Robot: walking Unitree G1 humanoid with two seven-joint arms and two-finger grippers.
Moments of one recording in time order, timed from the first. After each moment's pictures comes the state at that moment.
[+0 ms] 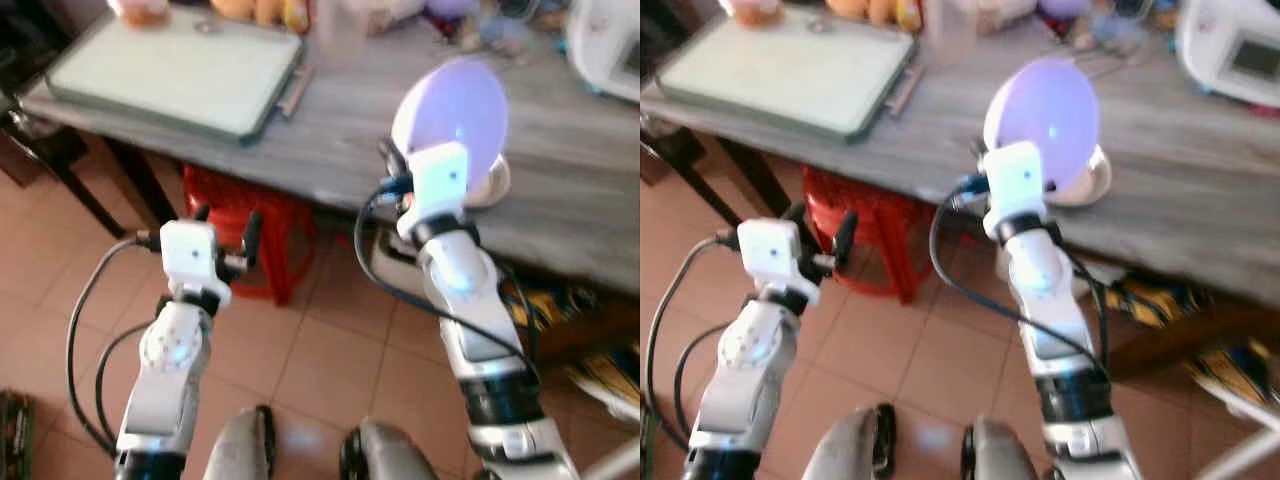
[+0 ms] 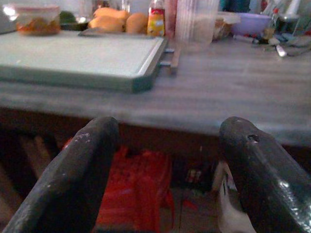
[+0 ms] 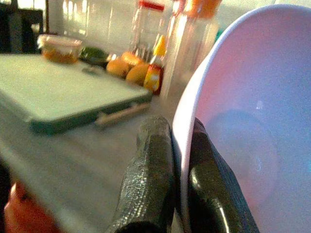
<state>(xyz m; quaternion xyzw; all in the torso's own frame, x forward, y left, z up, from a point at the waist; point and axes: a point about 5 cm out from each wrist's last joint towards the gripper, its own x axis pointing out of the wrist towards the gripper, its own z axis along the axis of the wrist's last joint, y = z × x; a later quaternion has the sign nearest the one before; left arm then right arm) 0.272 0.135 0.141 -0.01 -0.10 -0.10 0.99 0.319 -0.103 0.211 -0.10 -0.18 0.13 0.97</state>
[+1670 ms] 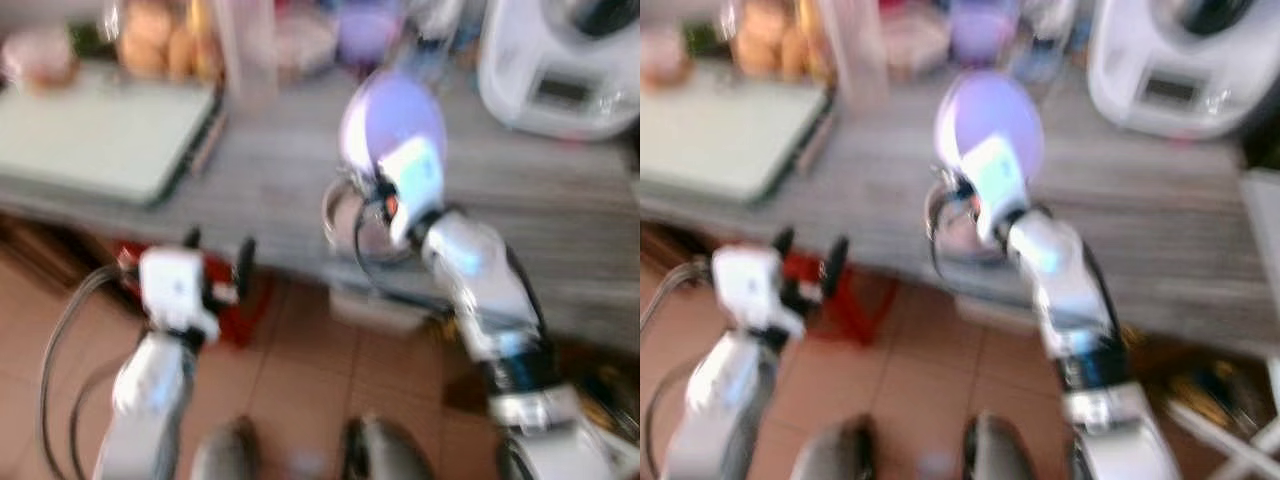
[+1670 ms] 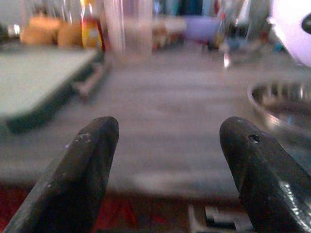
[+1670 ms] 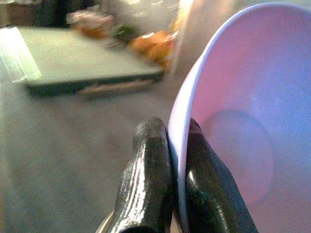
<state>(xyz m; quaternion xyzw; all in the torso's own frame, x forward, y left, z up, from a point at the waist) 0.231 0.148 0.134 0.00 -0.07 -0.11 0.99 0.328 -0.095 0.199 -0.13 -0.09 0.35 0.92</state>
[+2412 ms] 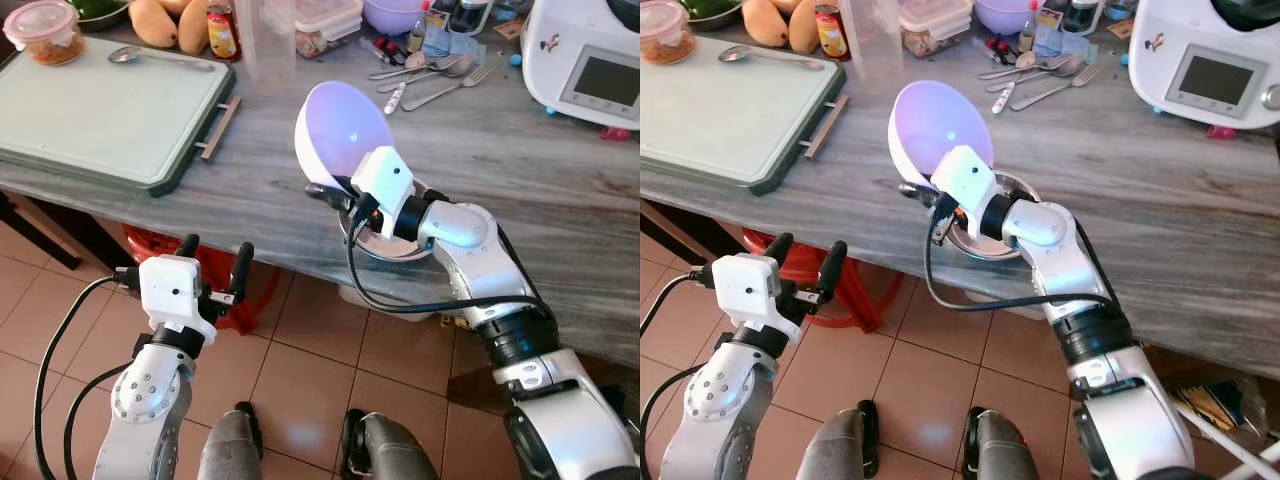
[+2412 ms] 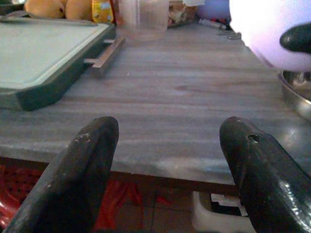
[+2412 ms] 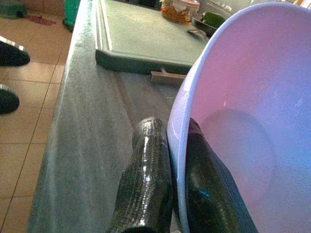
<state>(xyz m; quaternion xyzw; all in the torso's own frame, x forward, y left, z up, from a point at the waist) 0.227 0.151 0.138 0.00 -0.06 -0.10 0.99 0.340 -0.086 0.201 -0.21 -0.10 0.49 0.84</state>
